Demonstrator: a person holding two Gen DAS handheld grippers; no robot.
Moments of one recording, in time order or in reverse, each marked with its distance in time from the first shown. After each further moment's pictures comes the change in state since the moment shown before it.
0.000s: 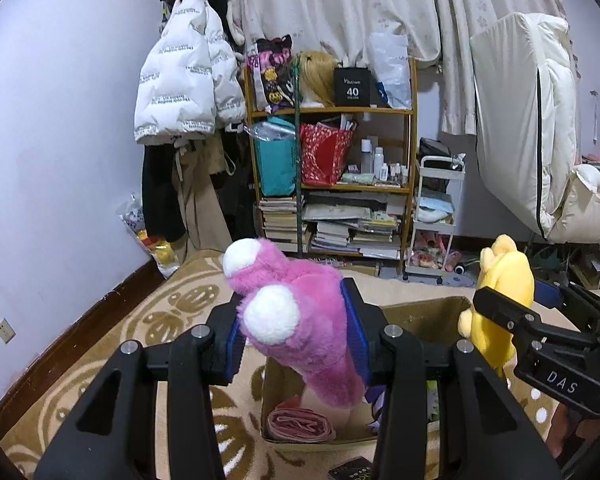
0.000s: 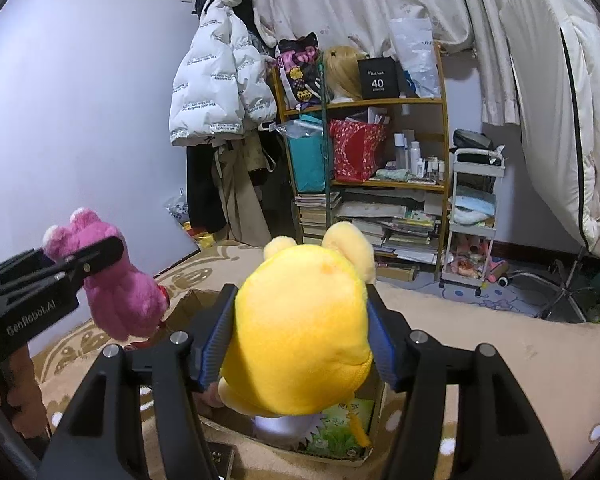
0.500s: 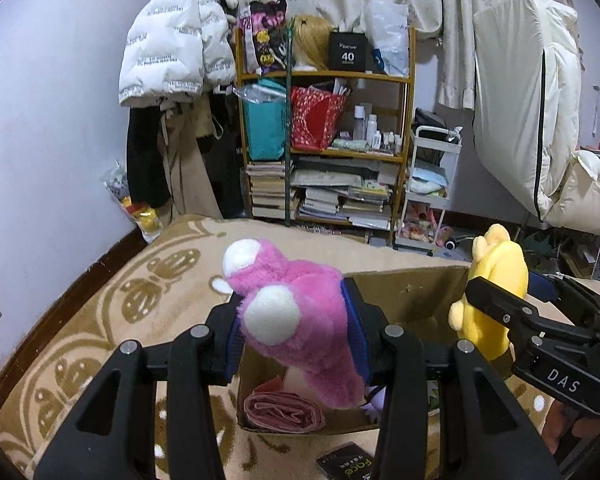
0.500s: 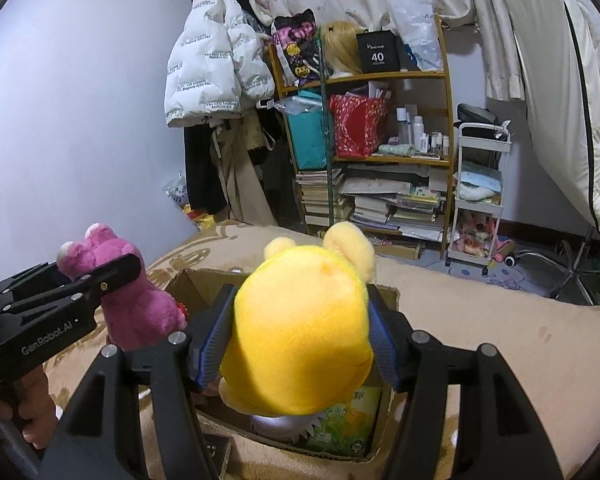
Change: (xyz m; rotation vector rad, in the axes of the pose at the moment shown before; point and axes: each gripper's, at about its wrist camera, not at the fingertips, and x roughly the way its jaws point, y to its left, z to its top) left arm 0.038 -0.003 -0.022 -0.026 0.120 -0.048; right arm 0.024 -0.010 -0.012 0.017 0.077 0.016
